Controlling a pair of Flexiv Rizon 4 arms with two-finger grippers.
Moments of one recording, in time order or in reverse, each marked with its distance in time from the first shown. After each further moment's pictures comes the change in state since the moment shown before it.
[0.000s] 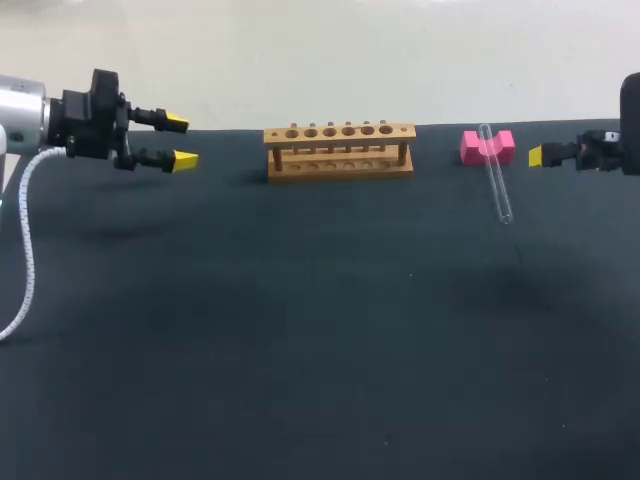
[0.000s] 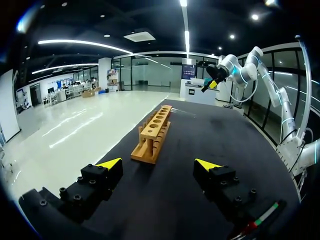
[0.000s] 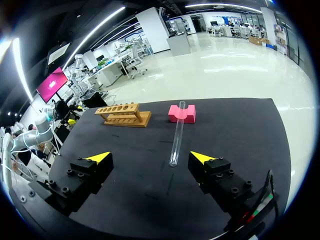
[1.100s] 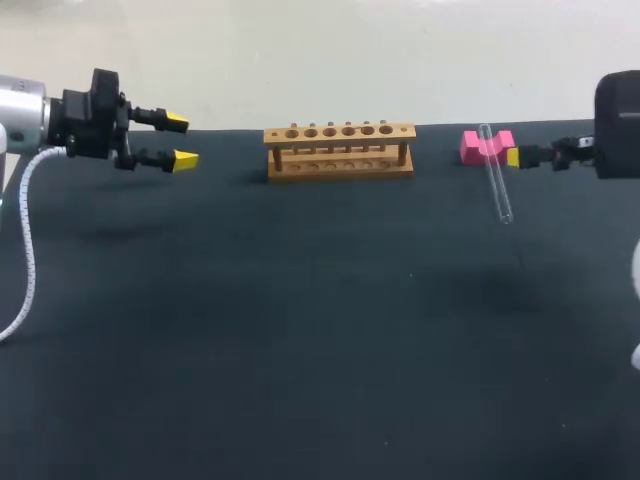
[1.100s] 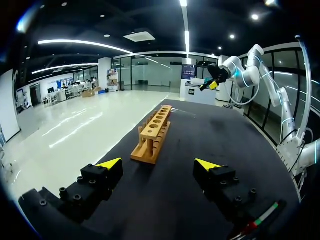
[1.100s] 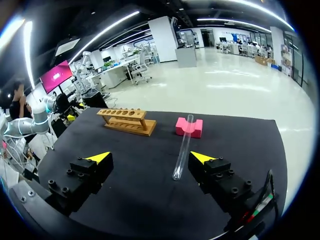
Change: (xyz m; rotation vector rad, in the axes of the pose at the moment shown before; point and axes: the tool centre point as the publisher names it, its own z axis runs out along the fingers) left arm 0.000 0.000 0.000 0.000 0.001 0.000; right arm -0.009 0.021 0.022 0.025 -0.077 -0.156
